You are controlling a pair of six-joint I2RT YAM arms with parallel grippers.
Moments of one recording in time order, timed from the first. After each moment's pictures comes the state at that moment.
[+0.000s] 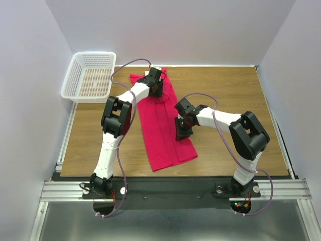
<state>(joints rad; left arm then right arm) -0.45 2.33 1.88 -0.41 -0.16 -0.28 0.65 1.81 1.15 -0.57 -0.16 0.54</state>
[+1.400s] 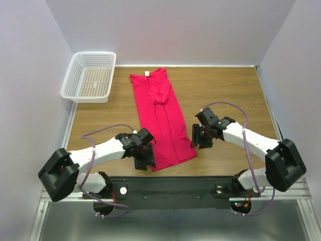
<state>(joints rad) -0.87 1.21 0.65 -0.66 0.15 -1.05 0.59 1.36 0.83 -0.66 -0.10 0.66</state>
